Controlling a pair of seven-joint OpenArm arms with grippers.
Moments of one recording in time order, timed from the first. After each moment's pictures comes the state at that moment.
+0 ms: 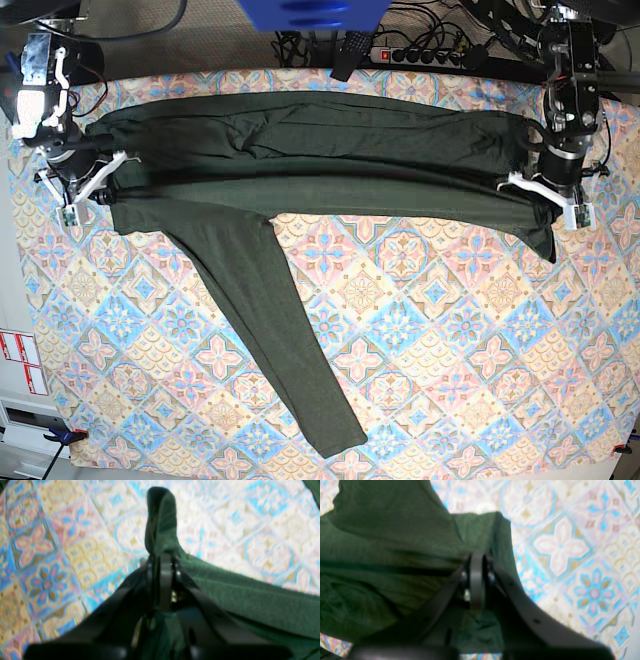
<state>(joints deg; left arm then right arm) 24.3 -21.9 -14.1 102.6 -24.1 2.4 27.5 -21.5 25.5 17.4 96.6 25.2 18.6 -39.4</state>
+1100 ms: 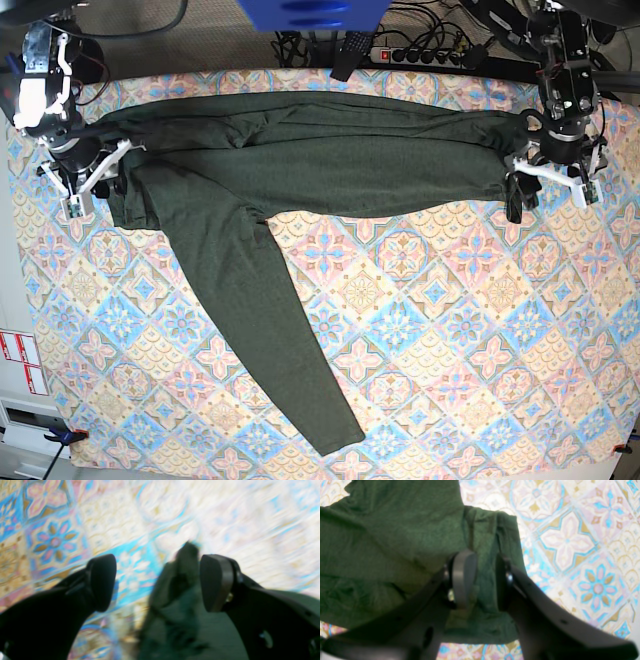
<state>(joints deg) 24.8 -14.9 -20.0 100.8 -24.5 2.9 27.5 -23.3 25.3 15.9 100.6 25.0 18.6 -40.2</state>
